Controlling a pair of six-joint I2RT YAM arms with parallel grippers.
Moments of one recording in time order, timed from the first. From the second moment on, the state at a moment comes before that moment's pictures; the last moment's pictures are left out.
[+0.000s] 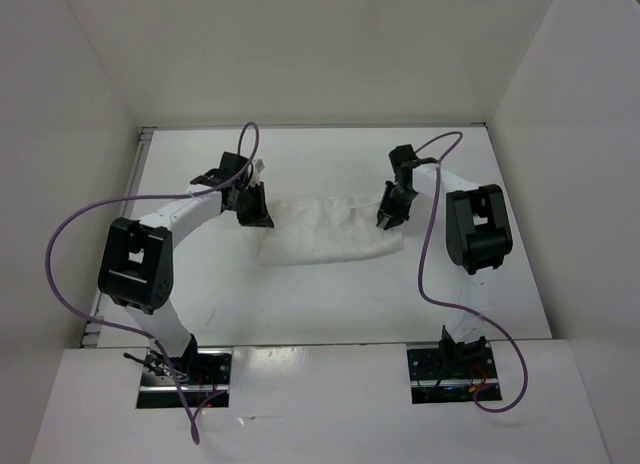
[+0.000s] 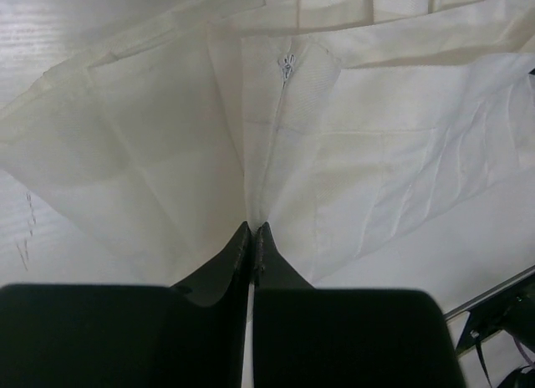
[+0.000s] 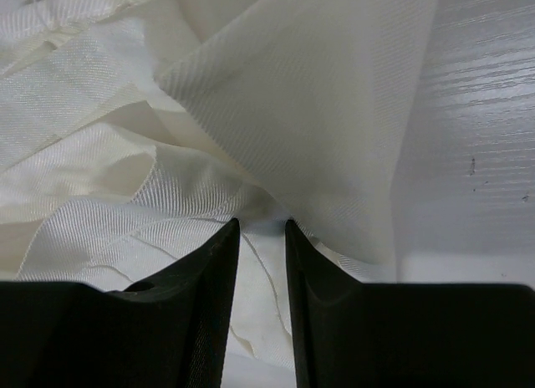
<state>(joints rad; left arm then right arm) -0.26 1.75 1.22 -0.49 0.31 -0.40 0.20 2.02 1.41 -0.71 -0.11 0.57</state>
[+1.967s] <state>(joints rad) -0.24 1.24 0.73 -0.56 0.26 -0.75 0.46 1.94 1.58 -0.86 -0.31 0.54</state>
